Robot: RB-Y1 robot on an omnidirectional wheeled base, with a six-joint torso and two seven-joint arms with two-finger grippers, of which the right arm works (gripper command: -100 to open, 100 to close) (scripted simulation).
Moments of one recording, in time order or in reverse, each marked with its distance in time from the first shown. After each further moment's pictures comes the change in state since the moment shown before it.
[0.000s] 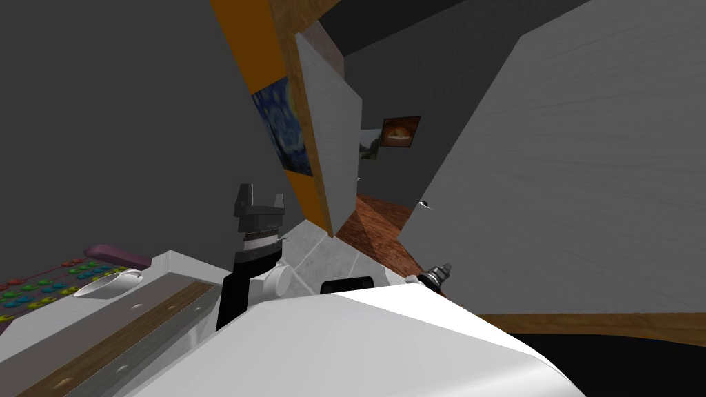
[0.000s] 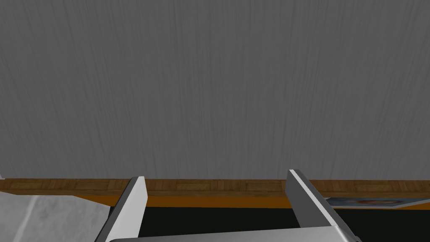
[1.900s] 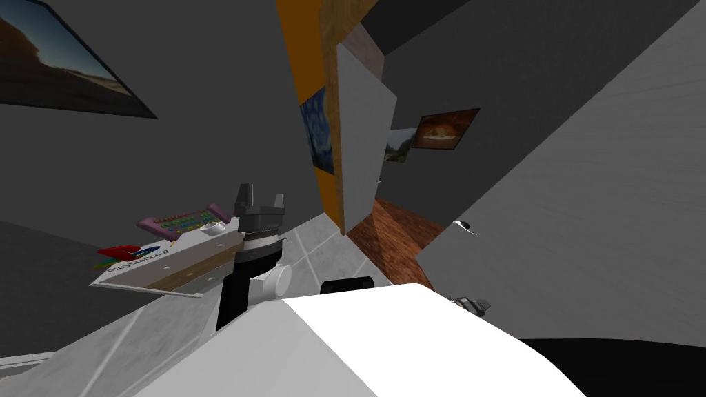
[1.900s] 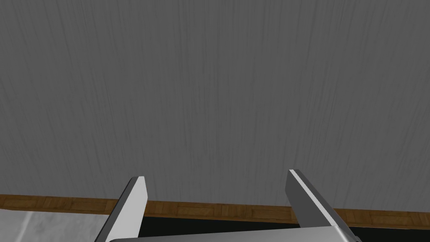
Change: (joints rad) arm 0.071 -0.016 -0.242 0.017 -0.034 -0.003 -0.012
